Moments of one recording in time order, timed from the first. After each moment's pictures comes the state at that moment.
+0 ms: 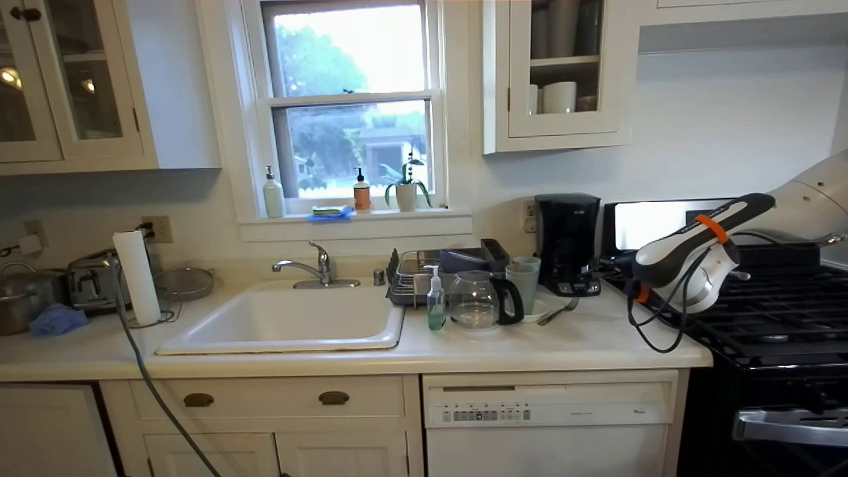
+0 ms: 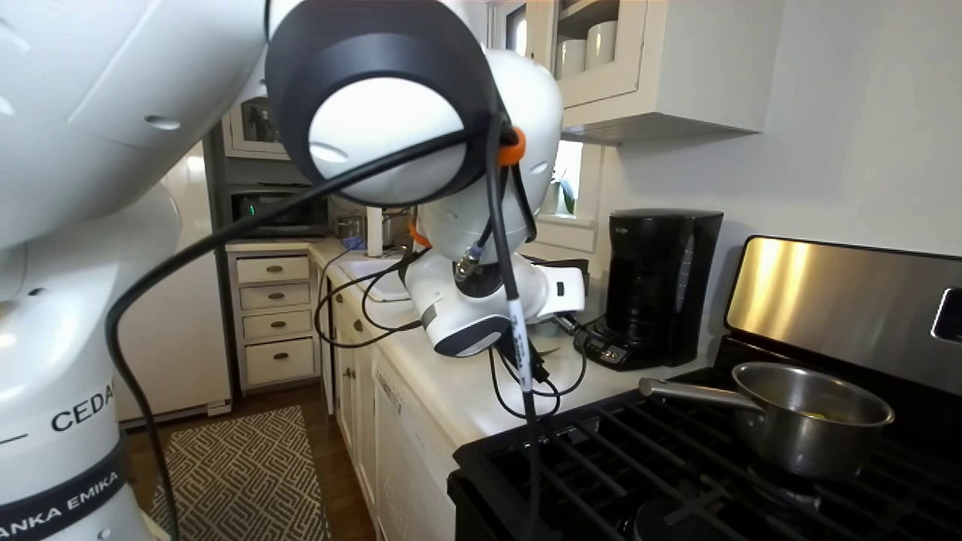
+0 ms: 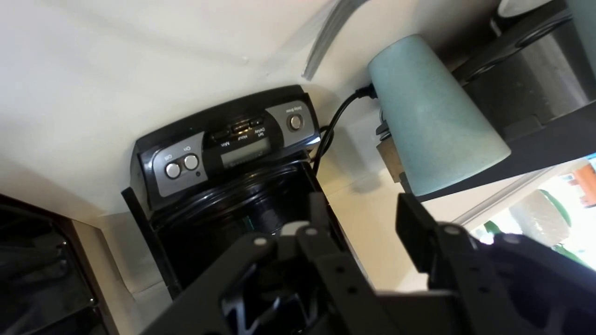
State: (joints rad) arm 1.74 -1.01 -2.17 -2.29 -0.27 3.83 -0.29
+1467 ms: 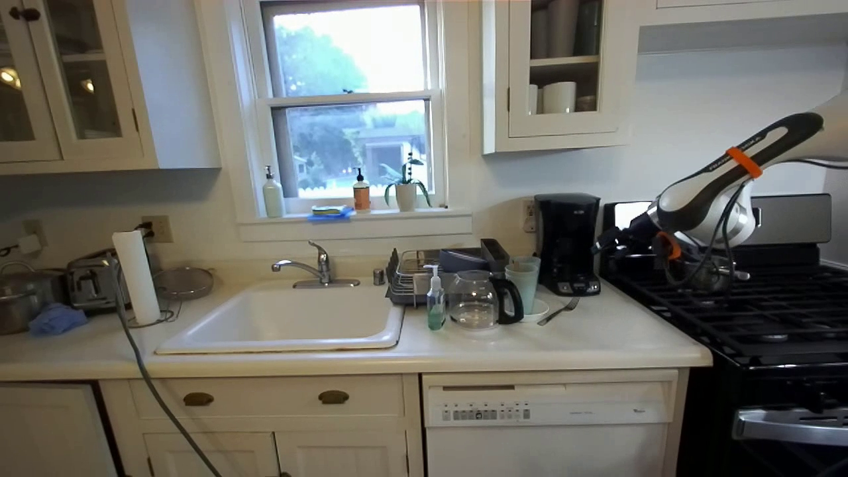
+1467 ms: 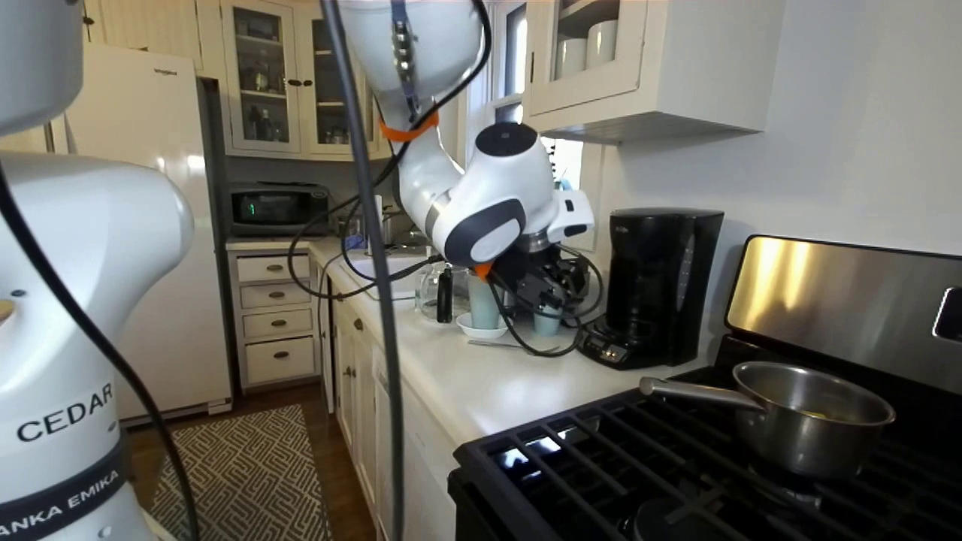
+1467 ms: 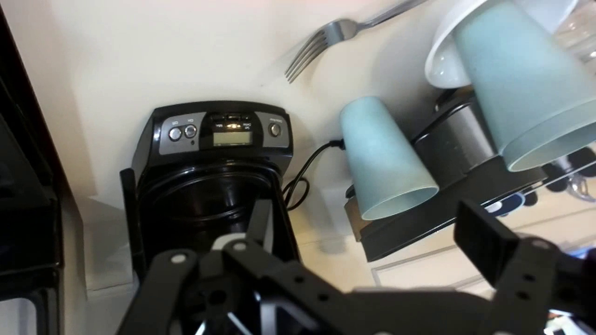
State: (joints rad) arm 1.42 -0.57 -1.86 -2.42 -0.16 3.29 -0.25
